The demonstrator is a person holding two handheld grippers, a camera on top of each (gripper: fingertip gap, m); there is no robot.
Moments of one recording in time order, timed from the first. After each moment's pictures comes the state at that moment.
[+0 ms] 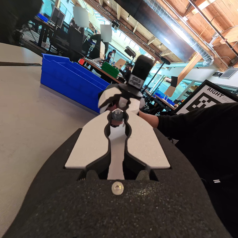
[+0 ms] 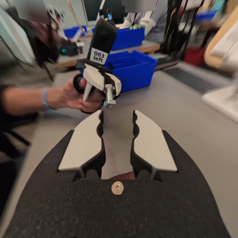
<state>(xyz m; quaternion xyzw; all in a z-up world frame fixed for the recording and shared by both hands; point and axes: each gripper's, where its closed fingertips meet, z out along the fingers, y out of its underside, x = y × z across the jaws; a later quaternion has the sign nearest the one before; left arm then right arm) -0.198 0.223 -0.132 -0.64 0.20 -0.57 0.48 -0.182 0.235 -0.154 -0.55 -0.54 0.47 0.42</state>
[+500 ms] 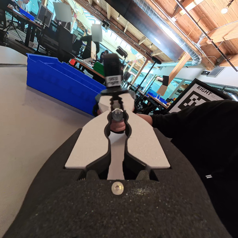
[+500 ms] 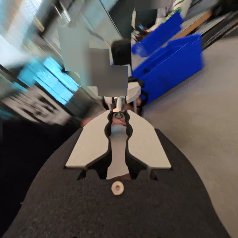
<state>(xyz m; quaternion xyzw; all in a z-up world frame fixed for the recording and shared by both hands) -0.187 0.215 -0.125 -0.62 0.22 -0.59 0.47 -0.185 0.210 -0.135 -0.57 -0.41 0.69 0.19</state>
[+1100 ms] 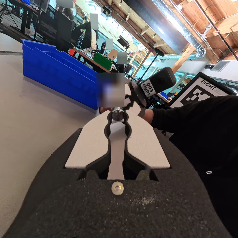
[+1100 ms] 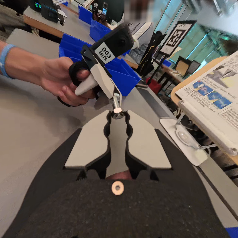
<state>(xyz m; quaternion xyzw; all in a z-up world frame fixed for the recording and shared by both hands) -0.180 0.214 -0.139 -0.64 0.23 -0.58 0.45 -0.182 0.225 -0.149 -0.44 -0.62 0.31 0.57</state>
